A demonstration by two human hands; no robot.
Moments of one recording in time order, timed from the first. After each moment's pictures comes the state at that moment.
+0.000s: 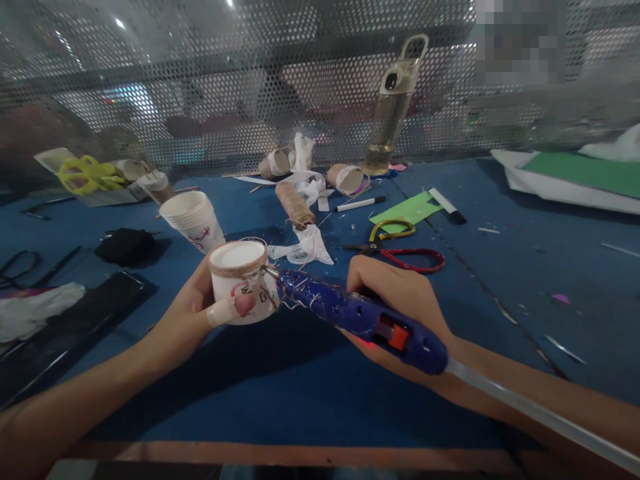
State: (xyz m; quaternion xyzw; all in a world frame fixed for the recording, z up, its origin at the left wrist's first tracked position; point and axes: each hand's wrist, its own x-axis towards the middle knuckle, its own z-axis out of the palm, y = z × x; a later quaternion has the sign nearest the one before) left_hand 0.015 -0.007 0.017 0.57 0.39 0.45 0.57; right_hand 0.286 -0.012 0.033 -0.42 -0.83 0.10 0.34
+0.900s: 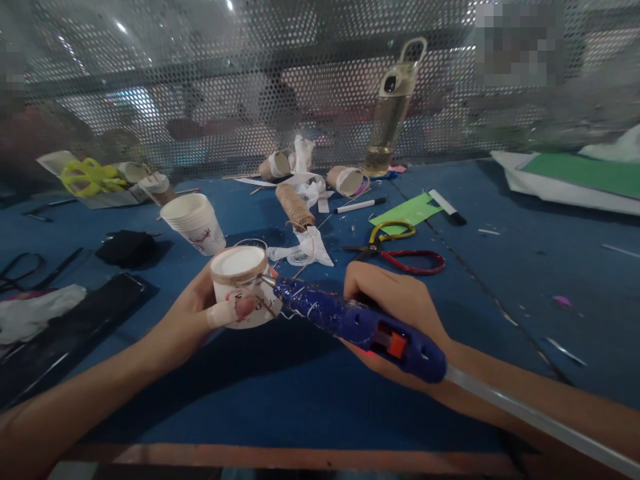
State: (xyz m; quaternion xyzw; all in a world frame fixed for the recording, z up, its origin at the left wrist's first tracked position) left_hand 0.010 -0.004 0.011 0.56 0.36 0.44 0.60; right_hand 0.285 -0.015 0.032 -0.42 -0.83 0.12 0.35
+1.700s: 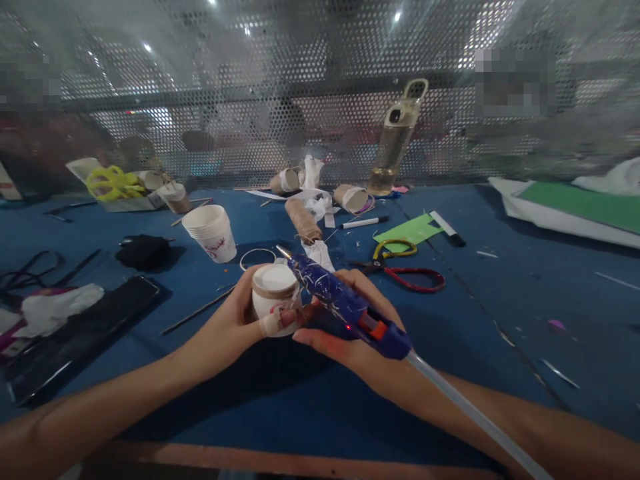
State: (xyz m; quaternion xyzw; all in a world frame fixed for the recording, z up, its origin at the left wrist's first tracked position) left_hand 0.028 -0.015 0.014 0.56 0.37 0.43 0.60; right_hand 0.243 -0.019 0.016 -0.41 -0.62 0.44 0.49
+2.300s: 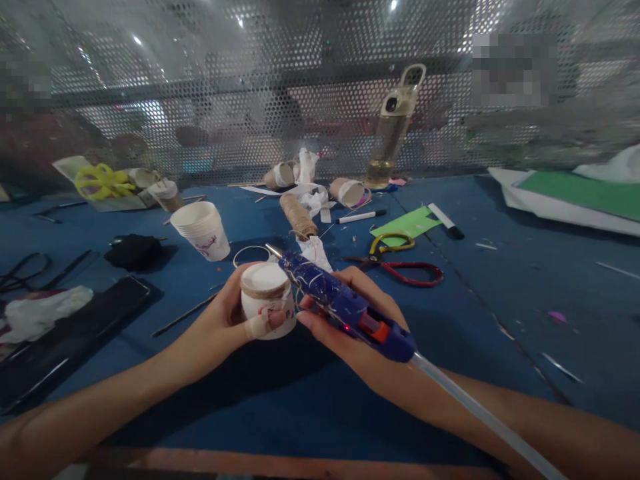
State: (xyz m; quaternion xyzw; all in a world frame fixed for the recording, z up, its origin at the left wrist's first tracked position) left_hand 0.030 -0.013 0.016 0.56 0.38 0.42 0.61; right_hand 0.252 -0.016 0.019 -0.44 -0.68 0.32 0.48
